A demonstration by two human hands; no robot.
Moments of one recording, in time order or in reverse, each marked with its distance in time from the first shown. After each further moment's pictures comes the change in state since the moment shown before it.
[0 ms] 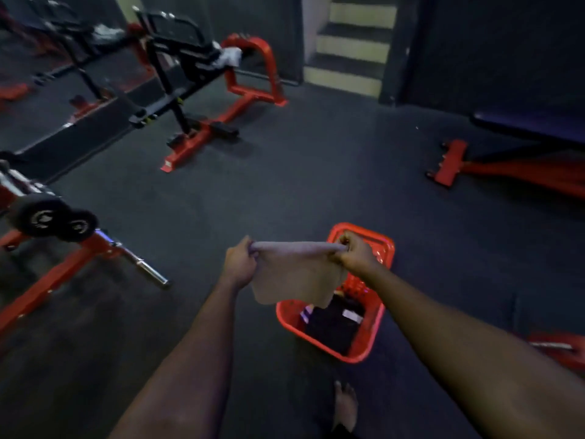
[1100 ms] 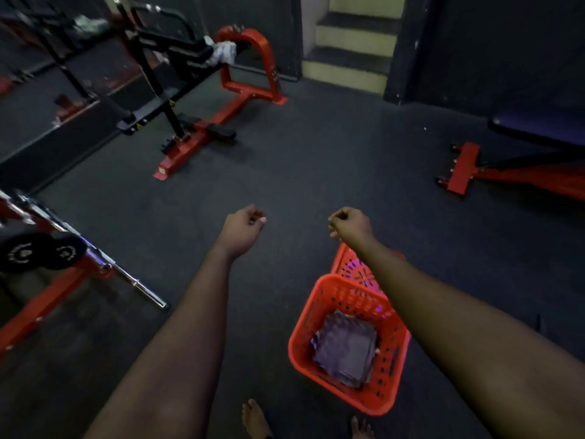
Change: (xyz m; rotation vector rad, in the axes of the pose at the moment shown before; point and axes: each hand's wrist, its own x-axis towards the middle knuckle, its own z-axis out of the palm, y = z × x) left_hand 0.191 0.033 -0.056 -0.090 -0.049 0.134; right_hand 0.159 -0.111 0.007 0.110 0.098 0.073
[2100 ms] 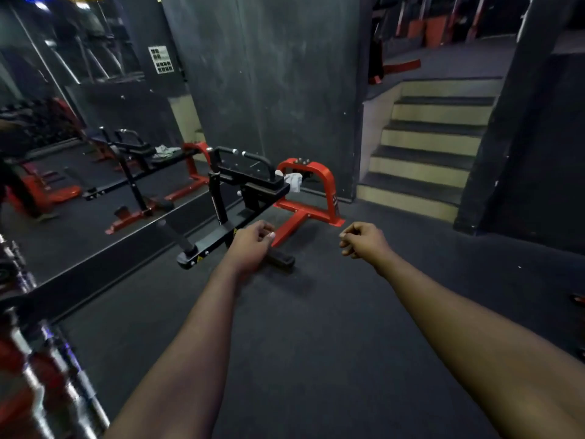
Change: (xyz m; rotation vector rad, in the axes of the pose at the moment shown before) left_hand 0.512 -0.134 -0.363 -0.076 0.179 0.178; right_hand 0.389 -0.449 0.249 0.083 -0.010 -0.293
